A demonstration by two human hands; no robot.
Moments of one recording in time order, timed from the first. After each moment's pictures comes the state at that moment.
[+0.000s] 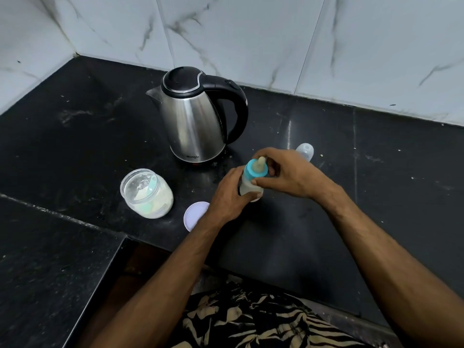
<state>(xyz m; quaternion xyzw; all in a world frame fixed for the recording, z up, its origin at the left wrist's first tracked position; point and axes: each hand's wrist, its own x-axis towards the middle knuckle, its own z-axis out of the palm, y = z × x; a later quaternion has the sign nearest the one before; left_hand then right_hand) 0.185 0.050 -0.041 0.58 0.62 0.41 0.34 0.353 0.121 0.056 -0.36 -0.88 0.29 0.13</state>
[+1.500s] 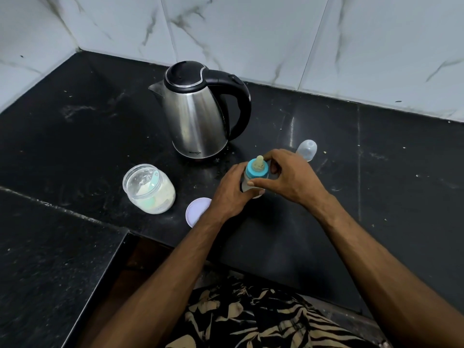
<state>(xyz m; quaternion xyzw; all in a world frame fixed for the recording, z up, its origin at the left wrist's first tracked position) 0.188 0.050 -0.034 0.57 0.62 0.40 0.35 0.354 0.112 0.025 -0.43 -0.86 0.21 0.19</state>
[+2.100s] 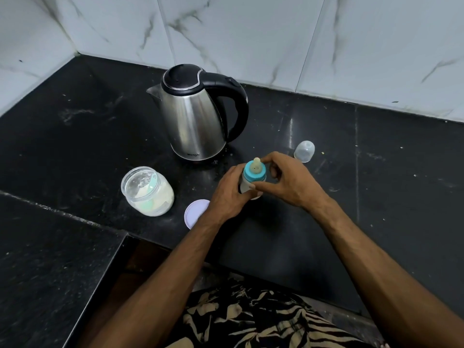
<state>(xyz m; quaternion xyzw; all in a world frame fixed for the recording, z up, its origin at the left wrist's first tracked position) 0.187 0.050 -0.037 0.58 0.61 0.41 0.34 0.360 0.109 0.020 -0.41 -0.84 0.28 0.21</state>
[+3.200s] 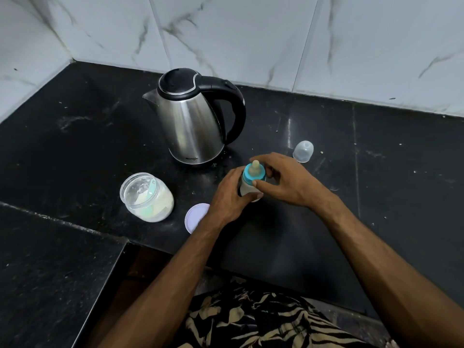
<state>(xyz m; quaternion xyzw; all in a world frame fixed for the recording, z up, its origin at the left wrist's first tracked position) 0.186 0.050 -0.038 0.59 0.61 0.41 0.34 0.356 0.111 0.034 -0.36 -0.87 0.28 0.19</state>
